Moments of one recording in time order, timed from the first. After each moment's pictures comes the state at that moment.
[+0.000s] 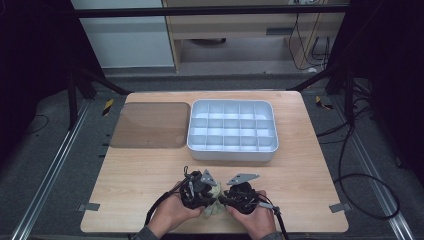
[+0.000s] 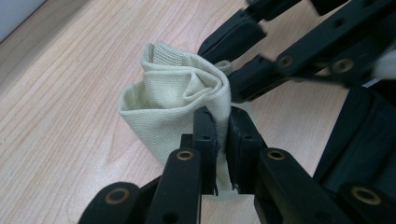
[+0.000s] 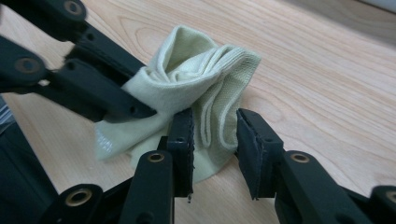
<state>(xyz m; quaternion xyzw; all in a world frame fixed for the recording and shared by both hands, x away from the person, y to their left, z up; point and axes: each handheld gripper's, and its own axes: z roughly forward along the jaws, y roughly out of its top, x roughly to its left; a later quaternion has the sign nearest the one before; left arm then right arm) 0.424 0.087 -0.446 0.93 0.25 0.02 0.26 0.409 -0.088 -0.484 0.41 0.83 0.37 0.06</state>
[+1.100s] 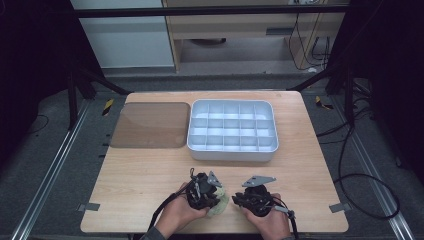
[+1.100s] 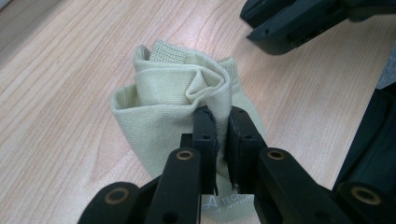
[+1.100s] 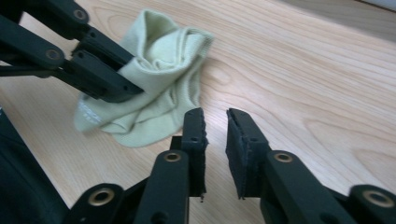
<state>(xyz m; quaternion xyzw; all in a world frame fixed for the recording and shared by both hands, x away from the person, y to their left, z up) 0.427 0.074 -0.462 0.93 0.25 0.02 0.25 0.400 -0.126 -0.484 0.43 0.82 0.37 0.07</state>
